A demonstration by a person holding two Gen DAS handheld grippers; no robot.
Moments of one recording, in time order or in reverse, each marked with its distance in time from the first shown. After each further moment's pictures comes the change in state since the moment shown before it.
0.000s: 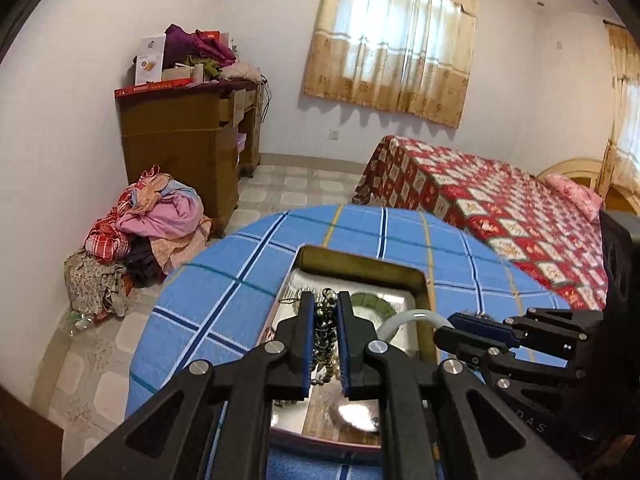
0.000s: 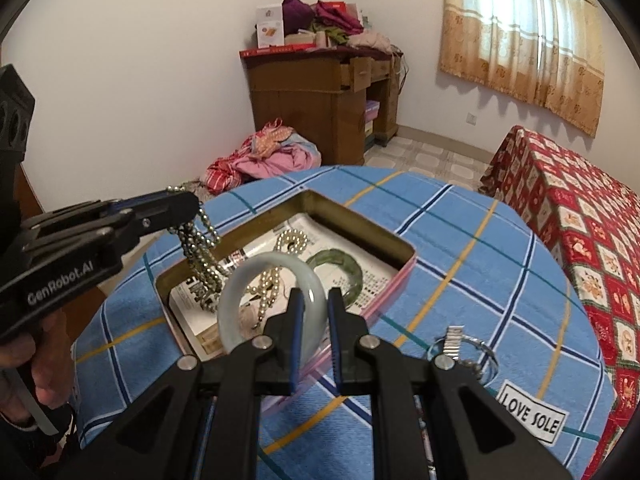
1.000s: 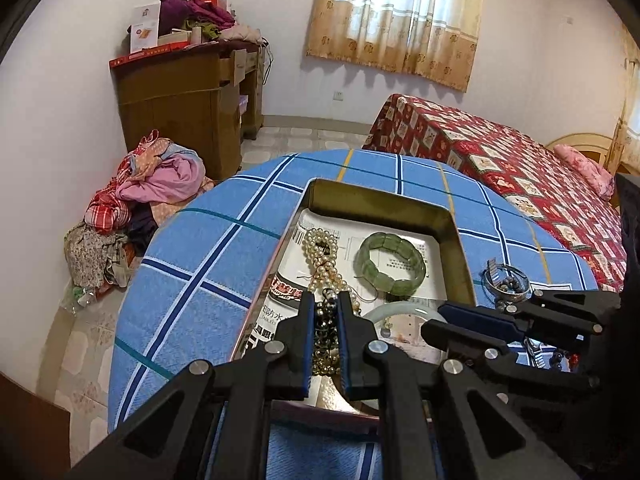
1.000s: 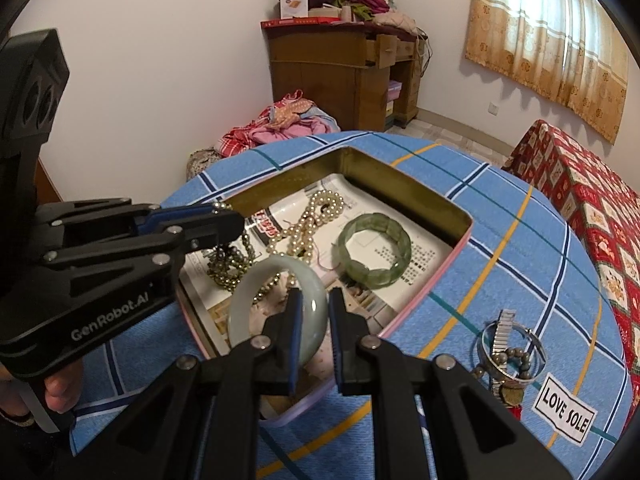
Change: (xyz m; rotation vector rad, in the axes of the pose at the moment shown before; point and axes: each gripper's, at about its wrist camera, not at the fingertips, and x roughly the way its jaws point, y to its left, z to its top) left arm 0.031 0.012 -0.026 0.003 0.134 0.017; right arm 0.026 0.027 -0.015 -0.059 0.069 0.029
